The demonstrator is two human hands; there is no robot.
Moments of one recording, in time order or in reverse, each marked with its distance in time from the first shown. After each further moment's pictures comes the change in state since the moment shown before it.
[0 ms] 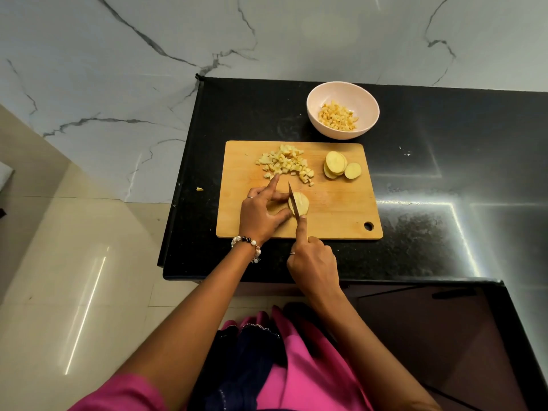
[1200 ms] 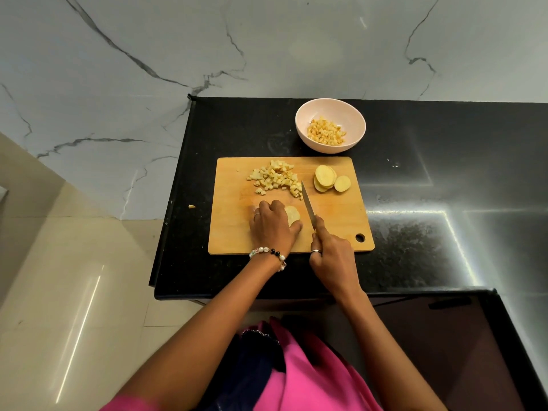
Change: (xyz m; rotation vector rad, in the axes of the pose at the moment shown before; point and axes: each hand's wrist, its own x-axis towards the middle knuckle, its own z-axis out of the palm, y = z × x) left_hand 0.004 0.050 0.027 0.462 -0.090 -0.232; right_hand 0.026 0.049 -0.010 0.349 0.241 -0.048
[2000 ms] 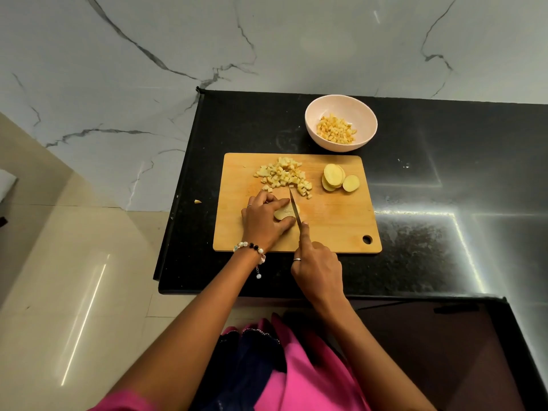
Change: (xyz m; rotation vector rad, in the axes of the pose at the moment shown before) left_hand 0.017 -0.035 -0.011 -0.220 -0.033 0.098; right_hand -0.011 -0.029 0.019 -0.296 -0.180 0.024
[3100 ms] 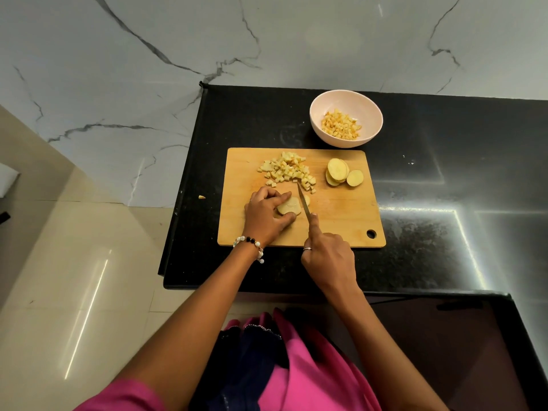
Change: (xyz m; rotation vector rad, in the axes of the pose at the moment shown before) left_hand 0.002 -0.012 -0.003 -0.153 0.006 0.043; right_hand 0.009 0.003 -0.018 -0.027 -0.015 0.013
